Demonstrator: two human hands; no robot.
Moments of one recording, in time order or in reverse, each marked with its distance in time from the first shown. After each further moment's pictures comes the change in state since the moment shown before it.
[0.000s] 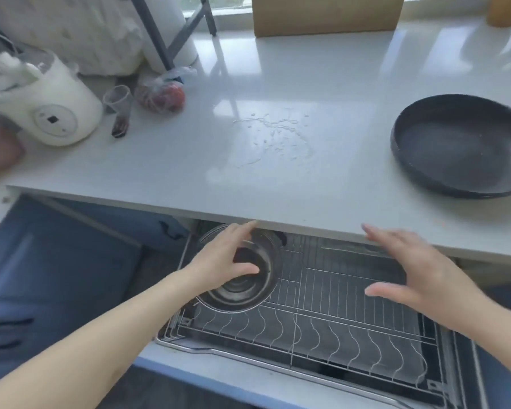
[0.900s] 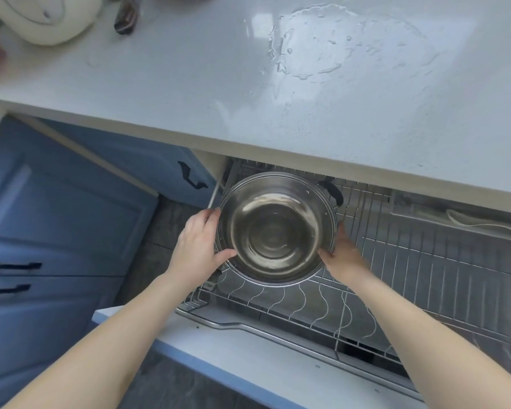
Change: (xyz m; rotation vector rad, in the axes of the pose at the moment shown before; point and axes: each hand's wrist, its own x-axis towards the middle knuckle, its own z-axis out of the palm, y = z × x) left_hand -0.033 -0.189 0.086 0.262 0.260 -0.299; right_hand 0.128 -0.011 0.304 0.350 -0.286 0.656
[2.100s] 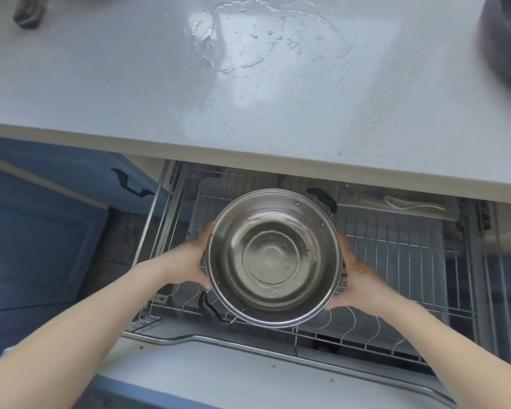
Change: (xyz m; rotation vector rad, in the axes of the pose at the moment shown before) left_hand 0.046 0.038 0.045 -0.250 -0.726 0.080; right_hand -0.050 0.101 -0.072 0.028 -0.140 -0.198
